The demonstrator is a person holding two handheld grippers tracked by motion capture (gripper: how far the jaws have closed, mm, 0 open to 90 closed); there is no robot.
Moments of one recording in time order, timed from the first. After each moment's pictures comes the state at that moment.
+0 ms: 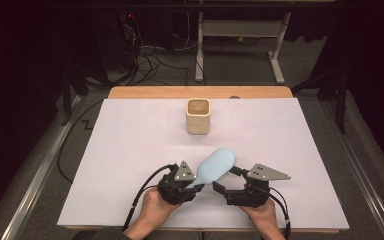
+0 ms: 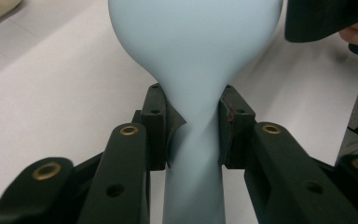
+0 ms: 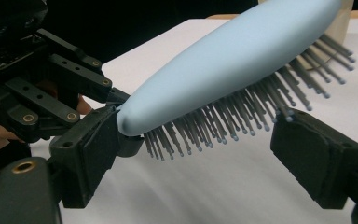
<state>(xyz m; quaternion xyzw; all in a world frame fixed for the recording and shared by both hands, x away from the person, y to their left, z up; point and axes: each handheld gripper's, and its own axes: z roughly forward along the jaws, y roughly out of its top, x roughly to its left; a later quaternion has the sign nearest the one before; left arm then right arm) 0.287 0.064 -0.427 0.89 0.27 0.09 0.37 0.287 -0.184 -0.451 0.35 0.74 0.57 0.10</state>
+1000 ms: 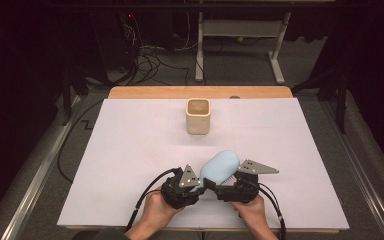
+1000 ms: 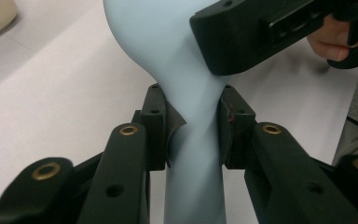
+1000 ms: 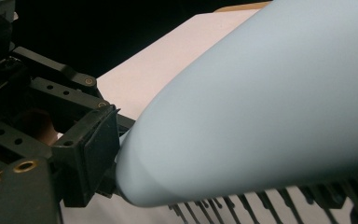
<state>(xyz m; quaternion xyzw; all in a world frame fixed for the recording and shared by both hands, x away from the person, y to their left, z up) 0.277 0.055 -0.427 0.89 0.25 0.11 0.37 0.298 -0.162 -0.454 0.37 0.73 0.58 0.06</state>
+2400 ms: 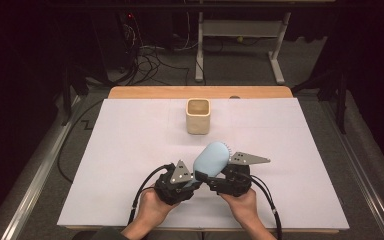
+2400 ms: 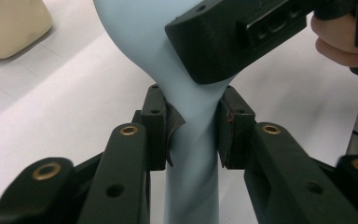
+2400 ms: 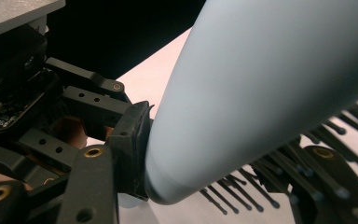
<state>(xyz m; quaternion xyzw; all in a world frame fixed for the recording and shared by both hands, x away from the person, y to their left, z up) 0.283 0.072 -0.418 0.88 0.27 0.12 0.39 0.307 -0.140 -0.428 0.35 0.75 0.56 0.02</state>
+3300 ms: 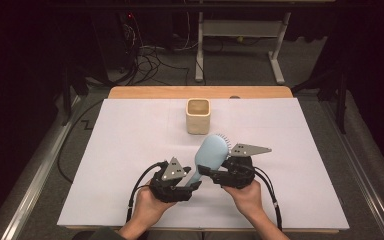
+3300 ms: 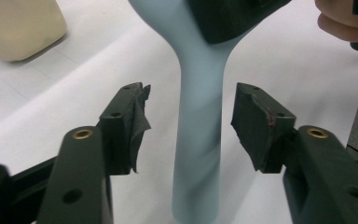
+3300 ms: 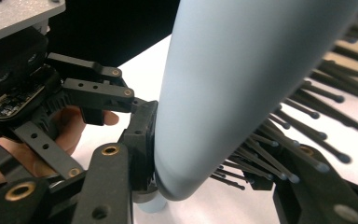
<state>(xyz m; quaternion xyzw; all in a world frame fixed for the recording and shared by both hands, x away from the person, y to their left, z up) 0.285 0.085 -0.416 0.86 0.28 0.11 0.41 0.318 -0.146 -0.407 0.33 0.77 0.54 0.04</state>
